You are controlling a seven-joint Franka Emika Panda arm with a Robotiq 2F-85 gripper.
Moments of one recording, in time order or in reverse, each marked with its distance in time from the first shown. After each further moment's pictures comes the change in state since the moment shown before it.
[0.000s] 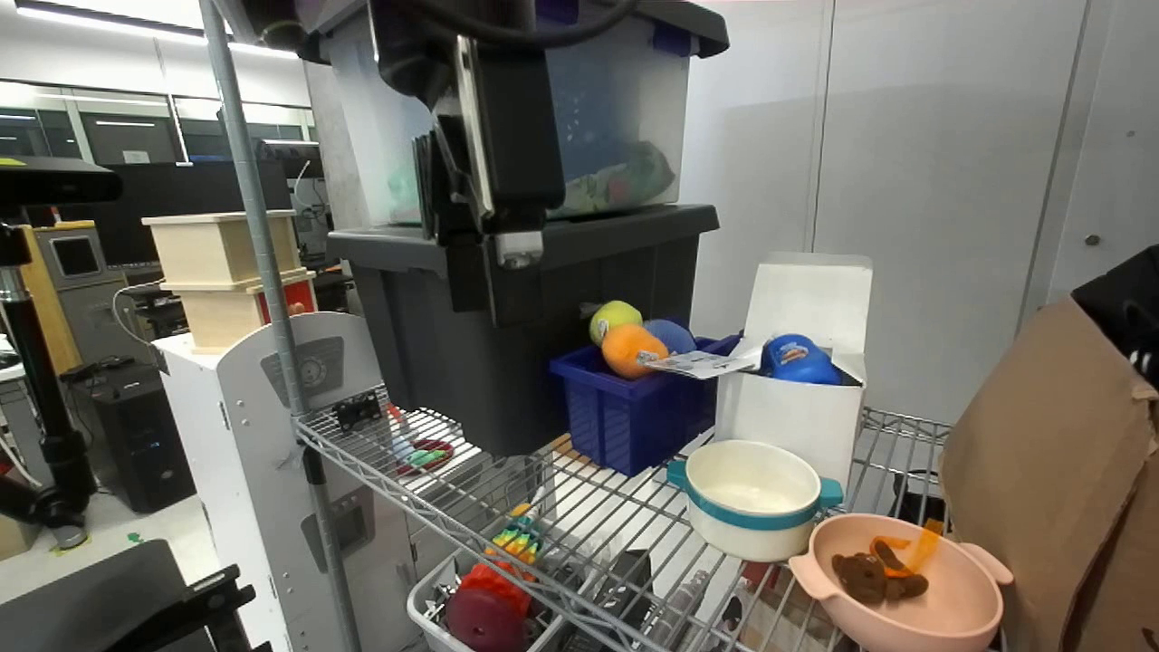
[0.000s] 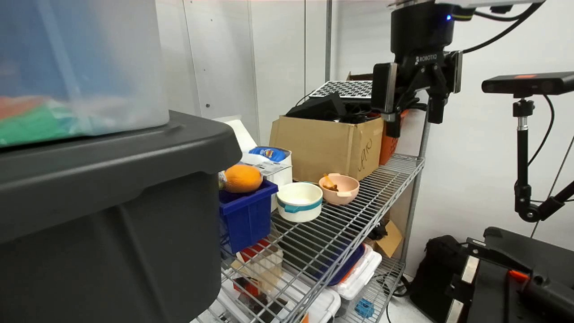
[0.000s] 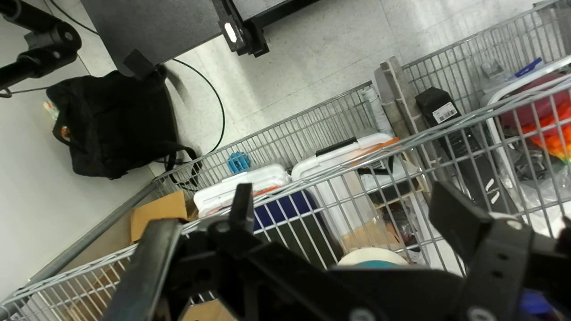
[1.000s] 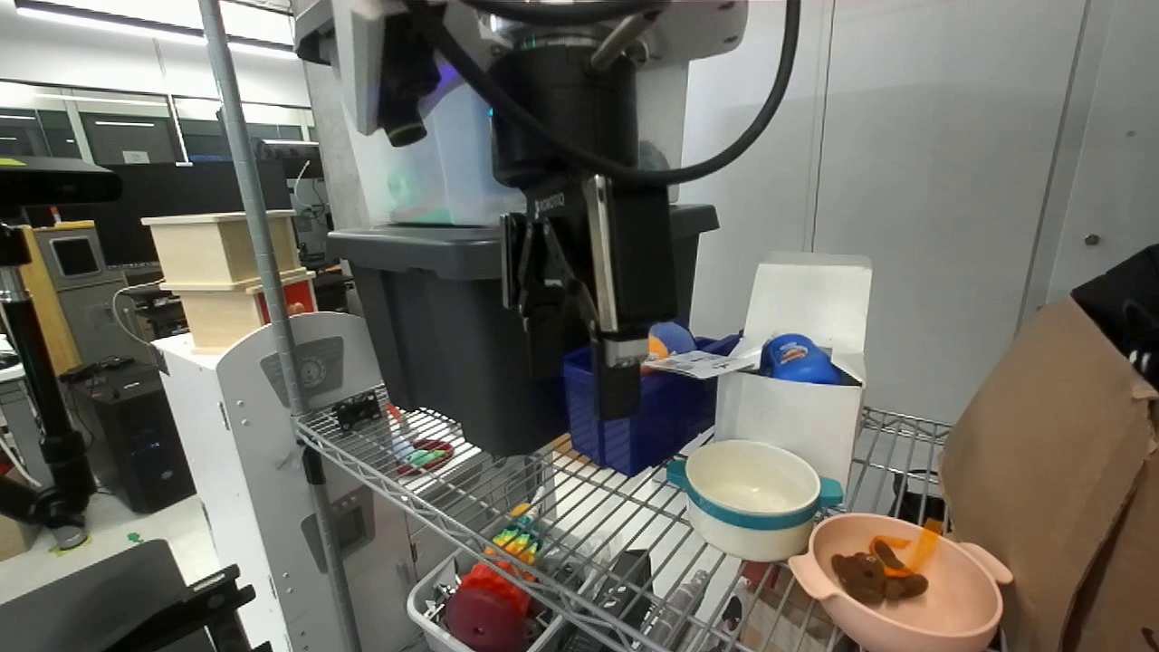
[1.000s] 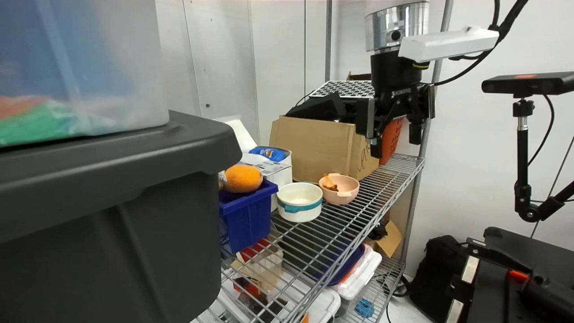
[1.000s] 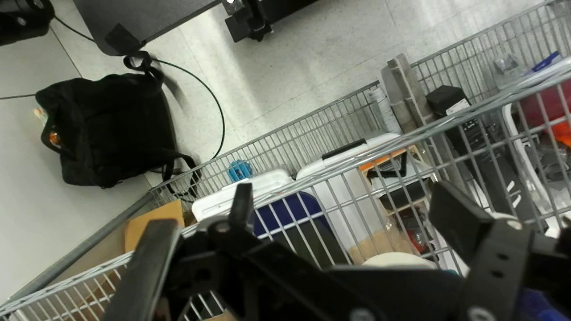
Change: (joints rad) arm -0.001 0.201 -0.056 0.123 0.015 0.040 -0.042
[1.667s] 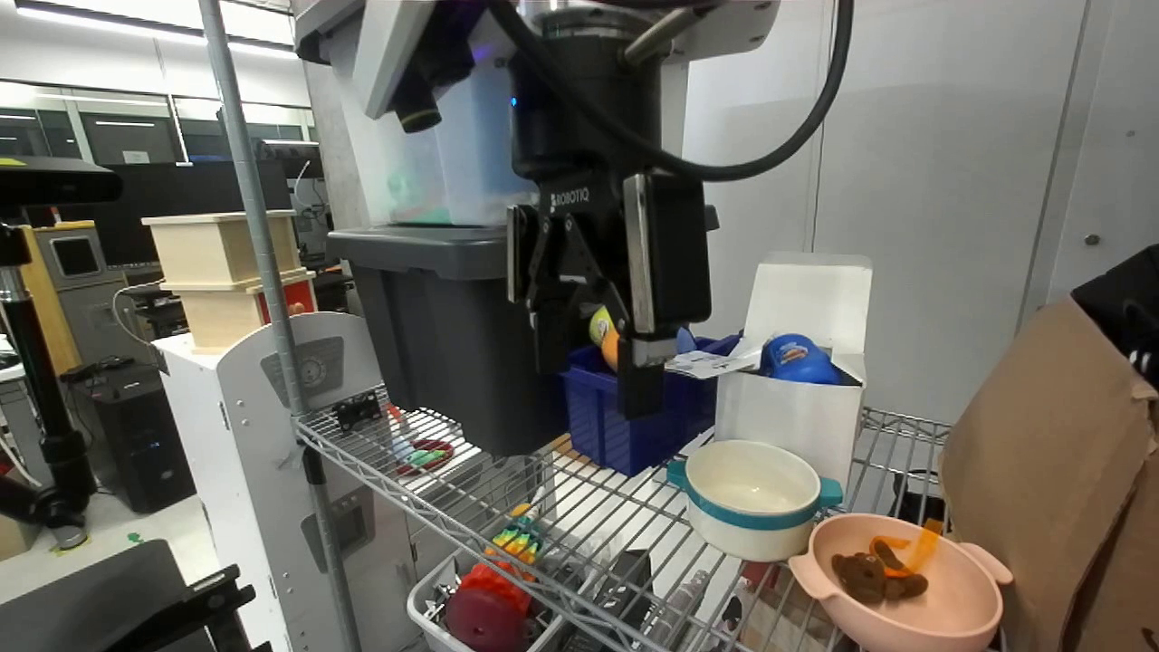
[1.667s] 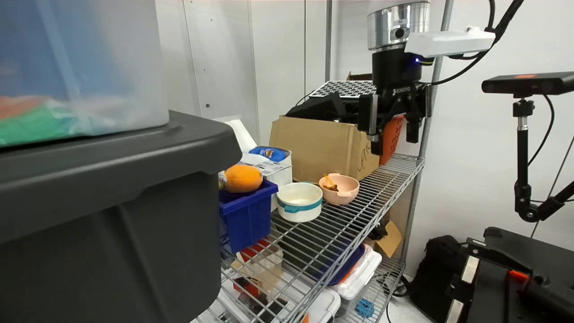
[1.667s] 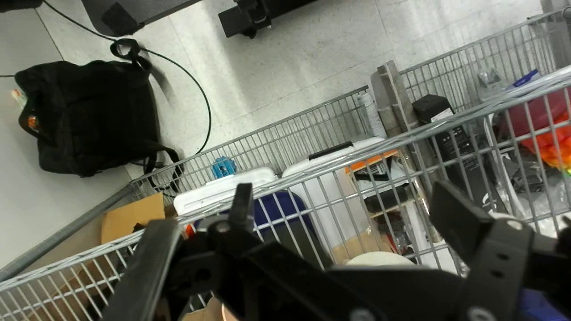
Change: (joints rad) arm -0.005 0.006 -0.016 0.014 0.047 0.000 -0.124
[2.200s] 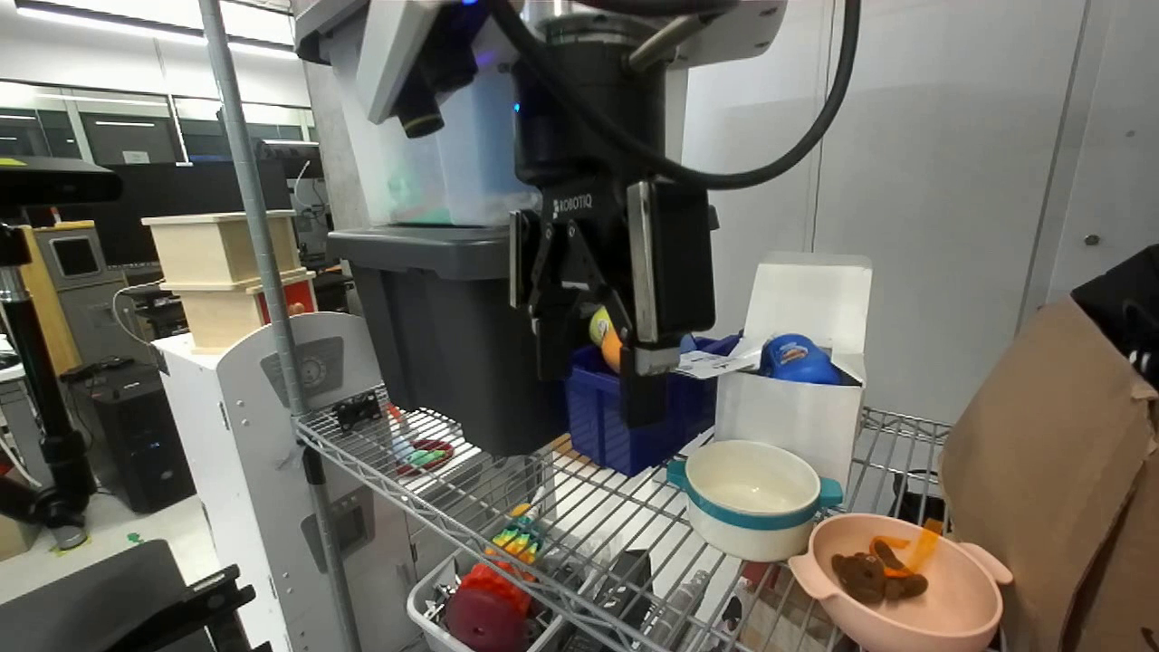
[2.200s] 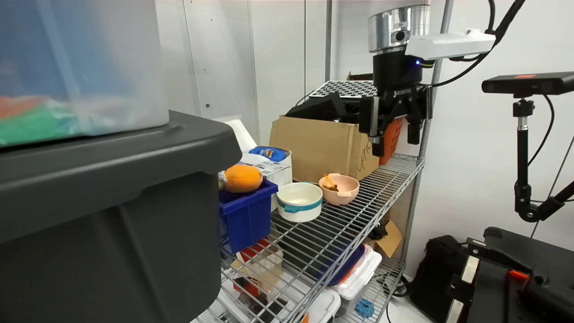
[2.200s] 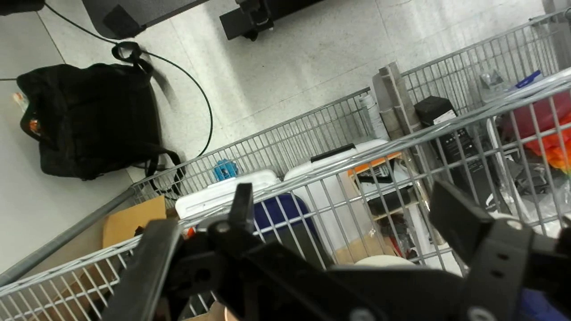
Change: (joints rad) arm 0.001 0.007 -0.006 0.000 0.000 0.000 0.000
